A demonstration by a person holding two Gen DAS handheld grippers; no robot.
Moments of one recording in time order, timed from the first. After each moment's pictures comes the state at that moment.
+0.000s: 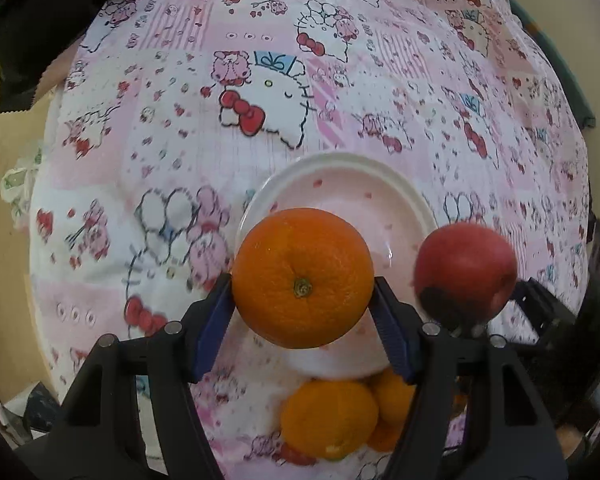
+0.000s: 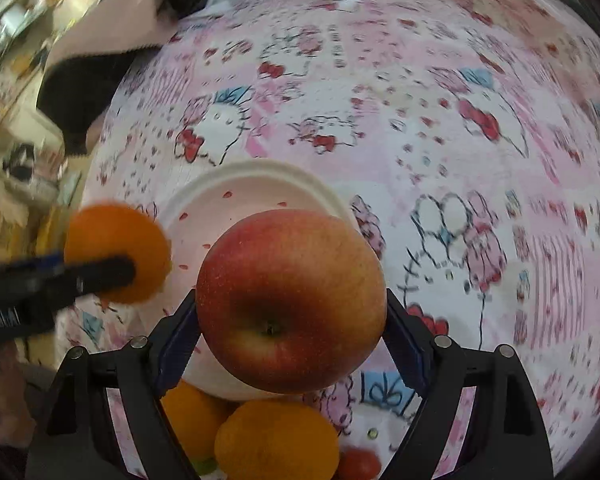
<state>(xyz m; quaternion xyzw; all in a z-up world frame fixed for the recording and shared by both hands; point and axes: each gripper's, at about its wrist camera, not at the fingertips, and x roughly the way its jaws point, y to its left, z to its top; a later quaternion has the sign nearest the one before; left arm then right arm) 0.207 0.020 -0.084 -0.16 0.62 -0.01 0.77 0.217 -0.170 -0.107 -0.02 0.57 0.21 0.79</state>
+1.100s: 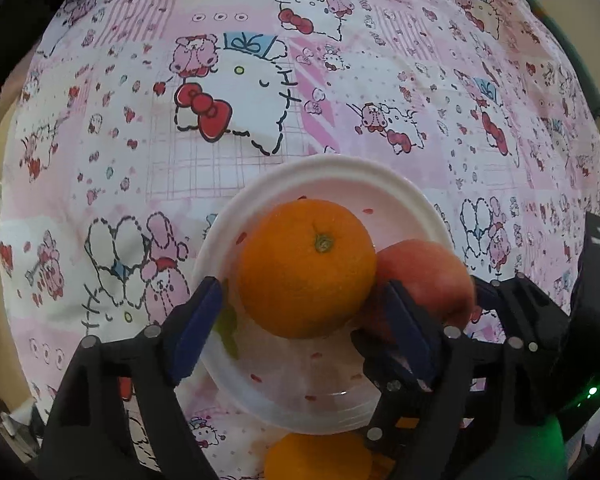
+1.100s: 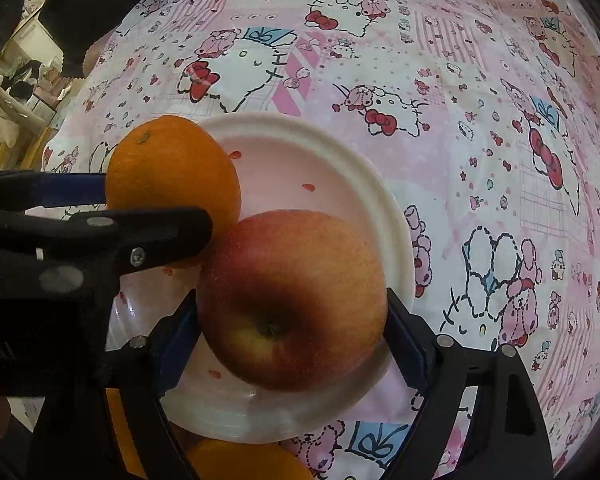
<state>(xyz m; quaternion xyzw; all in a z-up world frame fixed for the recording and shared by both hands) 0.244 0.003 -0.124 -0.15 0.64 -0.02 0.76 0.235 -0.127 -0.156 -0.12 0.60 0.25 0.75</state>
